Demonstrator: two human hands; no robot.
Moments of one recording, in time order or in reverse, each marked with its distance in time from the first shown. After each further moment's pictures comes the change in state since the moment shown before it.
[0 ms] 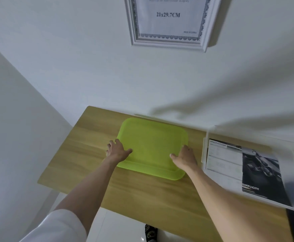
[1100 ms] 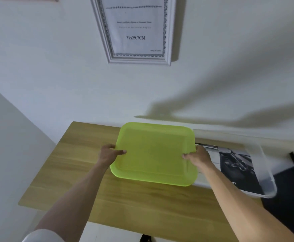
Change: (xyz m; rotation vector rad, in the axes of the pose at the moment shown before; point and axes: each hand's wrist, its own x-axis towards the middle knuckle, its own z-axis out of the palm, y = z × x) left_hand -0.034 0.031 -0.026 -0.664 -0.049 0.038; right_hand -0.005 0.084 -0.086 0.471 0.170 0.069
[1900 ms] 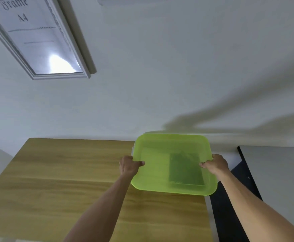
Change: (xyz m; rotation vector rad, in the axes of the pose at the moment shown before) left_hand -0.127 0.101 0.283 0.198 -0.038 0.061; right_hand 0.039 0.157 -0.247 -0.124 0.109 0.092
